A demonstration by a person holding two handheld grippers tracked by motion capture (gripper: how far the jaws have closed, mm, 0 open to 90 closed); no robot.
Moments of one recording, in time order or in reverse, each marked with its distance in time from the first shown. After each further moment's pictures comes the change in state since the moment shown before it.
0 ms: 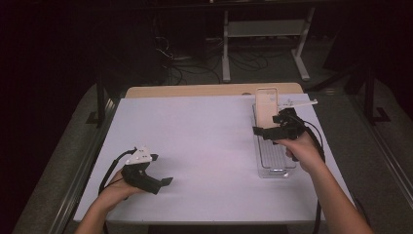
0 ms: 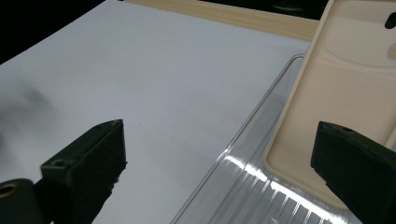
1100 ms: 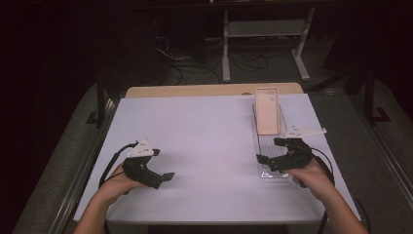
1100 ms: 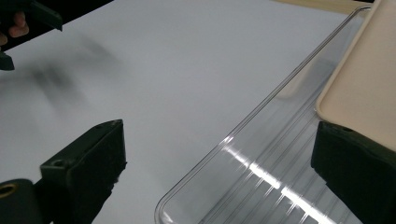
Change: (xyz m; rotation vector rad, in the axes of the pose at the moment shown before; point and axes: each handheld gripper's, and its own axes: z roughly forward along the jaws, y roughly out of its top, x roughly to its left) left arm 0.001 0.018 -0.003 0.007 -0.024 0.011; right arm 0.026 -0.061 -0.027 -0.018 0.108 -0.089
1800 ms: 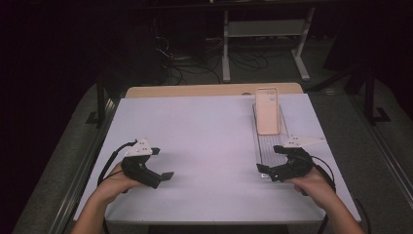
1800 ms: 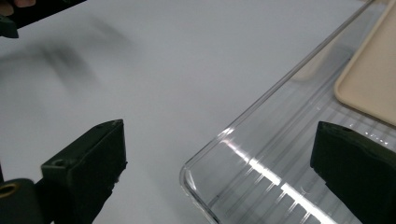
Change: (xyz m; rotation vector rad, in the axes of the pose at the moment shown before) left arm 0.000 0.005 -0.005 -0.009 -0.016 0.013; right arm 0.011 -0.015 -0.003 0.031 0.018 -0.041
